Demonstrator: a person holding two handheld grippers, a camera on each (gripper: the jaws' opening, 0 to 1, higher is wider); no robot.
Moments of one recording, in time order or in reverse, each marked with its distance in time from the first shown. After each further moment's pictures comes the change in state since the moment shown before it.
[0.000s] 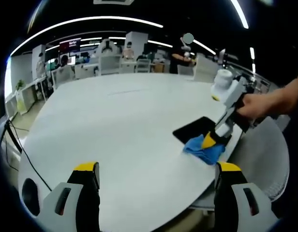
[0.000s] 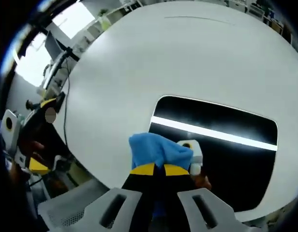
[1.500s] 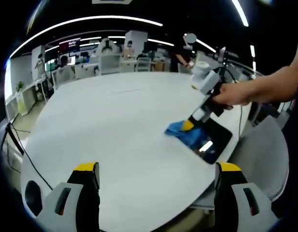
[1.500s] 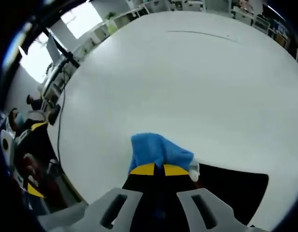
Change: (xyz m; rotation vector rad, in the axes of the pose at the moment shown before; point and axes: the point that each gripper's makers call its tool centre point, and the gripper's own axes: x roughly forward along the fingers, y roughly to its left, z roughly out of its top) left arm 0.000 0.000 0.005 0.010 0.010 0.010; right arm 0.011 -0.033 0.069 -0.077 -0.080 -0.014
